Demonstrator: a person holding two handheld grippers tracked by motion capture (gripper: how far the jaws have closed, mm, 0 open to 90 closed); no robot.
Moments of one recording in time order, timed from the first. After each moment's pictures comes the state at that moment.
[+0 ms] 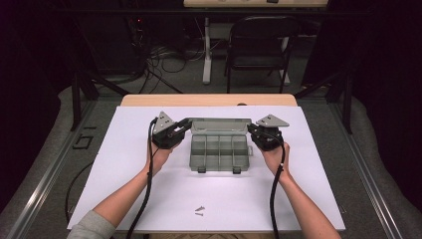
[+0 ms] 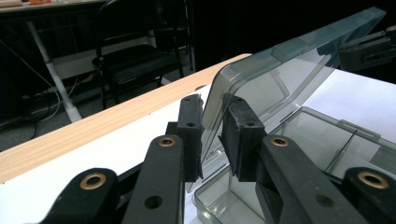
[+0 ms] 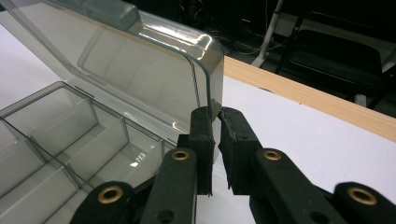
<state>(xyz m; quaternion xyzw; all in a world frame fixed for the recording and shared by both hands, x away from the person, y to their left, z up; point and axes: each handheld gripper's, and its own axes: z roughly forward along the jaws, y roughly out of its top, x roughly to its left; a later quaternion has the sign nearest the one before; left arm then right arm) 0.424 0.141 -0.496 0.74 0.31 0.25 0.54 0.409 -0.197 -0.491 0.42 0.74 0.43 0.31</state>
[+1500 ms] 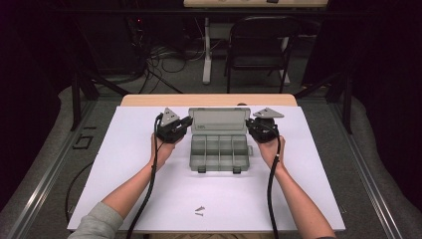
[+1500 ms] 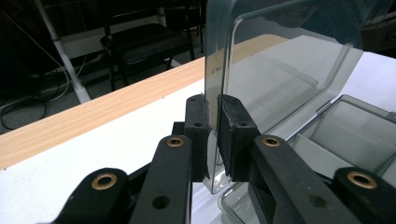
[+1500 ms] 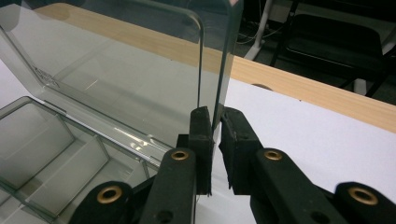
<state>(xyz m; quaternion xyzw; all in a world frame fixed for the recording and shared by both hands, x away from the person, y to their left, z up) 0.454 0.134 -0.509 0.75 0.34 0.25 0.51 0.441 -0.192 -0.496 0.45 0.73 0.42 0.30</state>
